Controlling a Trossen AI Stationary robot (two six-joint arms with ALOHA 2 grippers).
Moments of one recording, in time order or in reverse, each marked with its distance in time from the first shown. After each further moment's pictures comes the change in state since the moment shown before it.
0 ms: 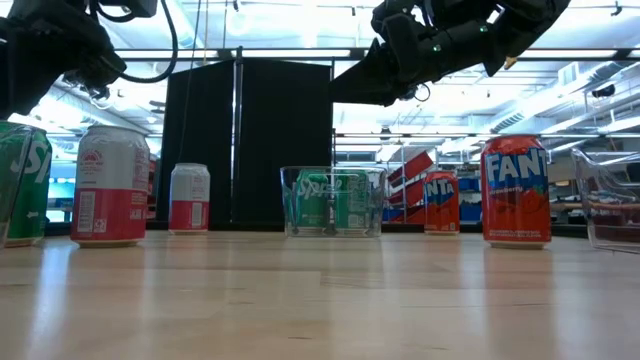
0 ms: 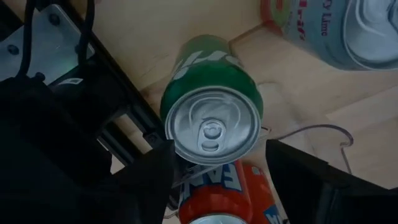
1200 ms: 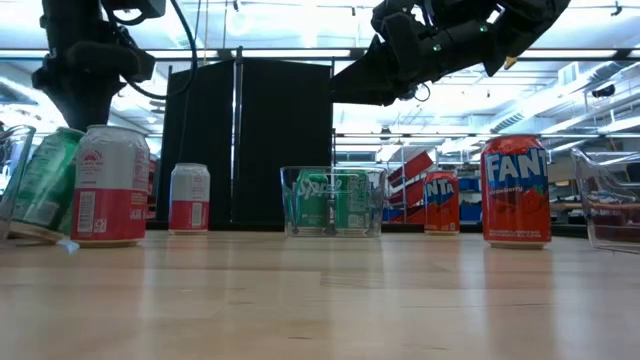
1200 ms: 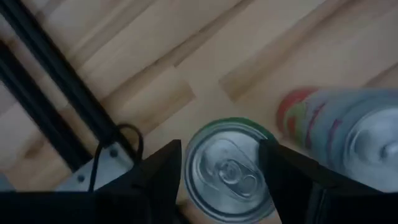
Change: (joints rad) left arm 0.000 0.001 -0.040 0.141 -0.417 0.157; right arm 0.000 0.000 0.000 0.005 0.000 0.000
